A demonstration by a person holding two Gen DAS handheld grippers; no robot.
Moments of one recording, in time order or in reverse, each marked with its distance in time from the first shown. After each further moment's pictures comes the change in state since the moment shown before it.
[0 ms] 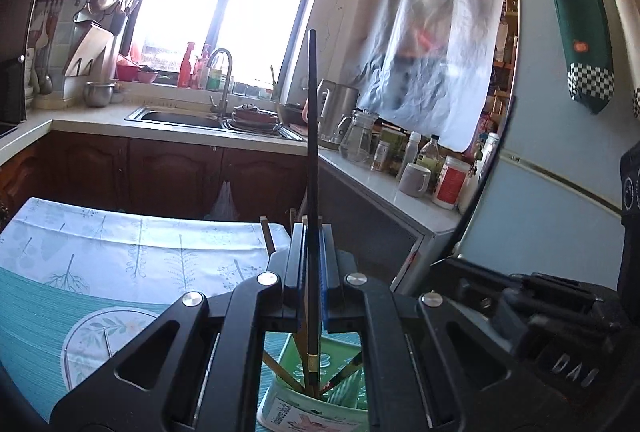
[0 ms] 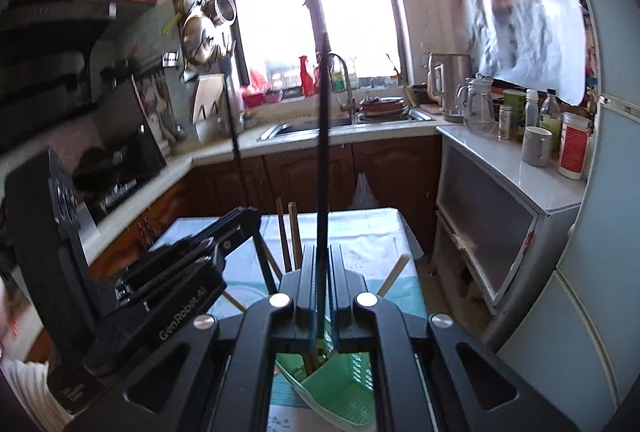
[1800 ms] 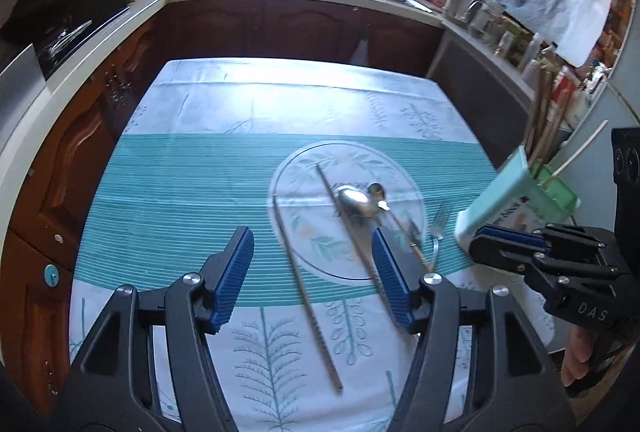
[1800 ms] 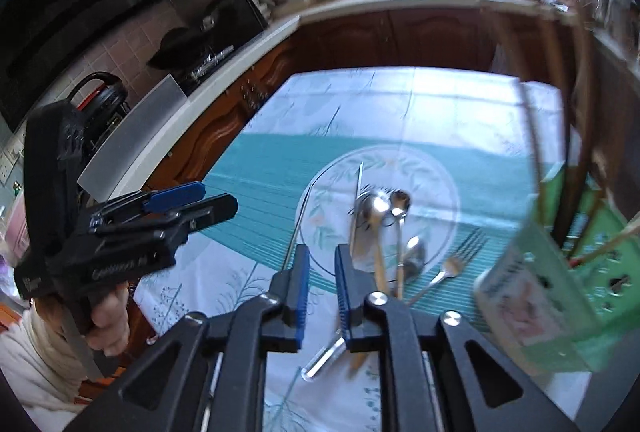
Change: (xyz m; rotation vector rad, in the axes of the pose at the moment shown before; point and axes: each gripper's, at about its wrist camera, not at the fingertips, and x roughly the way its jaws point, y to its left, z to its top) left arm -0.161 0.235 -0.068 -0.119 0.520 0.362; right arm 0.086 0.120 -0.061 -0.051 0.512 0.406
